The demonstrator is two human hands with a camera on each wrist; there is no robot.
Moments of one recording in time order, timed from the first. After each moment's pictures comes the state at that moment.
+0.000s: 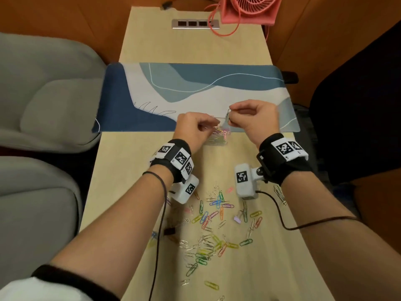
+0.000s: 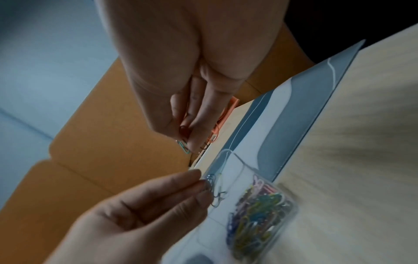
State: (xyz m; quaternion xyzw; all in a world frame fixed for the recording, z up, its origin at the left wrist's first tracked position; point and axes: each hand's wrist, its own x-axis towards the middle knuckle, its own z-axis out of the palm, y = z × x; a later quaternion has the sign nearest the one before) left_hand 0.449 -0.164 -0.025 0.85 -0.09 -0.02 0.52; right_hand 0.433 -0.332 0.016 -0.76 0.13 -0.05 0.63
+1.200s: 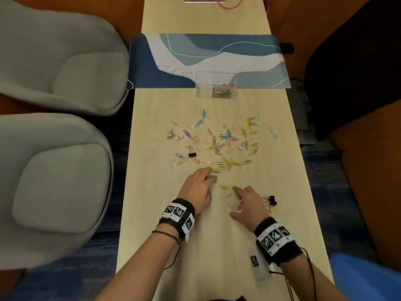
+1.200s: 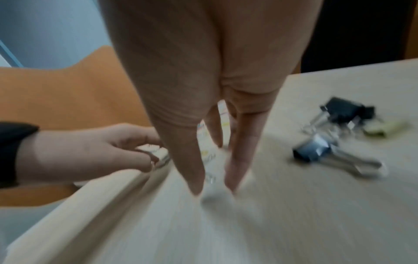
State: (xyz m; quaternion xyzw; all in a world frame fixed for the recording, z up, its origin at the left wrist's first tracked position) left_hand 0.125 -0.088 -0.055 0.93 -0.25 -0.16 0.20; right_hand 0.064 -0.281 -0.041 -0.93 0.07 0.26 0.25
